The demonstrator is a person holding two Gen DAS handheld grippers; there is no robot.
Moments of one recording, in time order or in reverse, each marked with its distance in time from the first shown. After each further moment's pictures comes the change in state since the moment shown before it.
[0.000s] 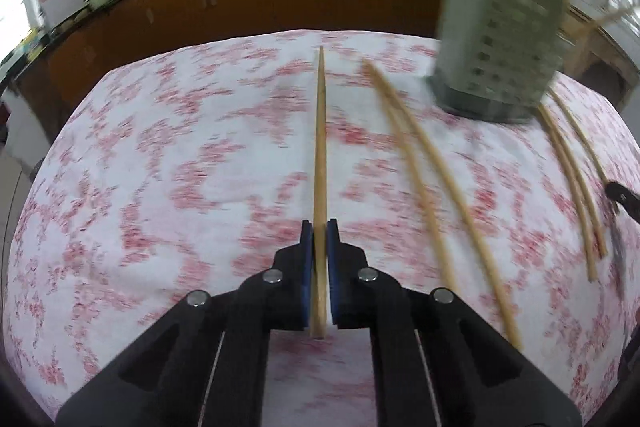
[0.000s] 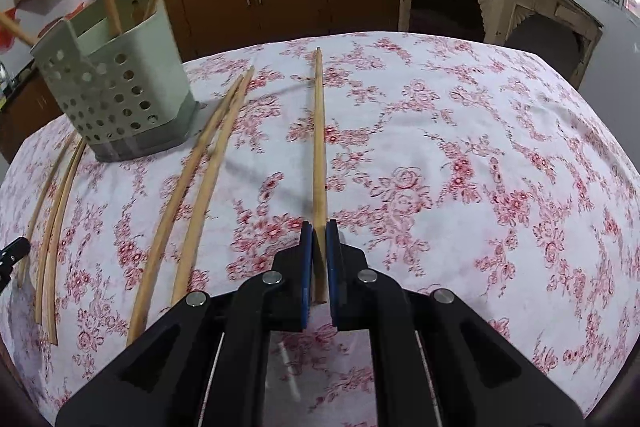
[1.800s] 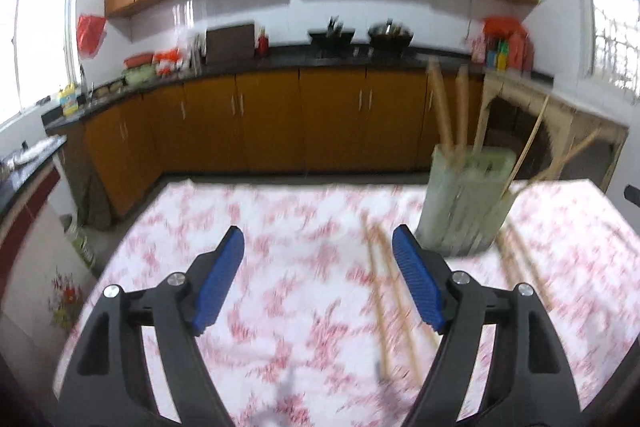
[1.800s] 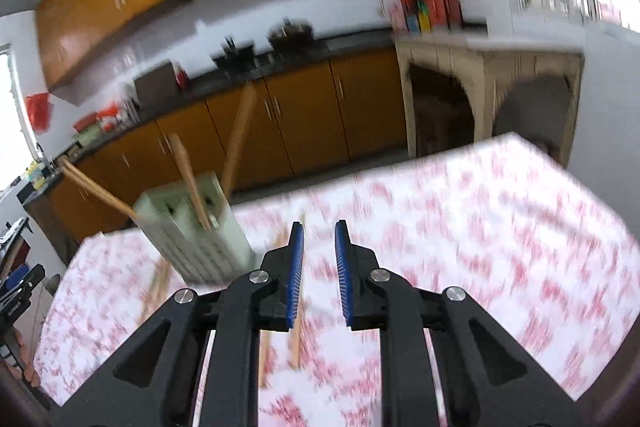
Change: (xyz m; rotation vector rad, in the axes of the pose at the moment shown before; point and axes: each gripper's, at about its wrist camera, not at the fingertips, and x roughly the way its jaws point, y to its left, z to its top) left arm -0.140 0.021 0.031 -0.021 -0.365 0.032; right arm -0.121 -0.035 0.050 0.117 -0.294 0.130
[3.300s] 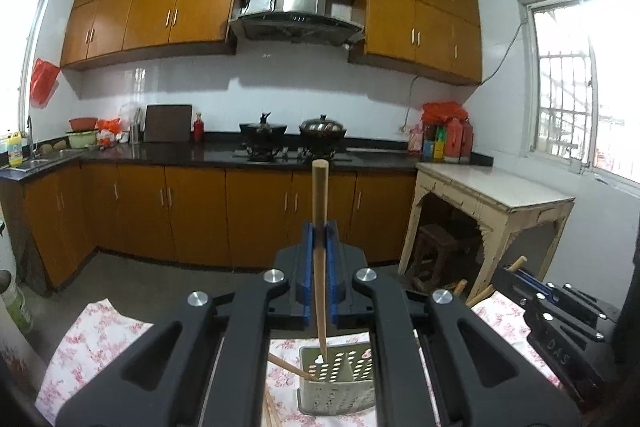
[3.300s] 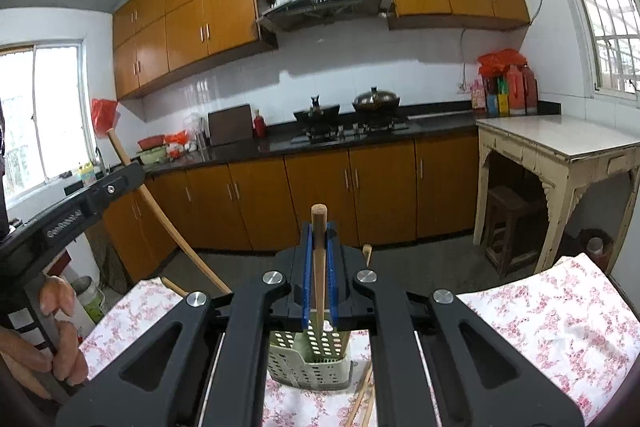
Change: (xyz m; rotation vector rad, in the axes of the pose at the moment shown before) left arm -0.028 -0.115 0.183 -0.011 -0.322 -0.227; right arm -0.027 0.111 0.096 -0.183 -0.248 0.228
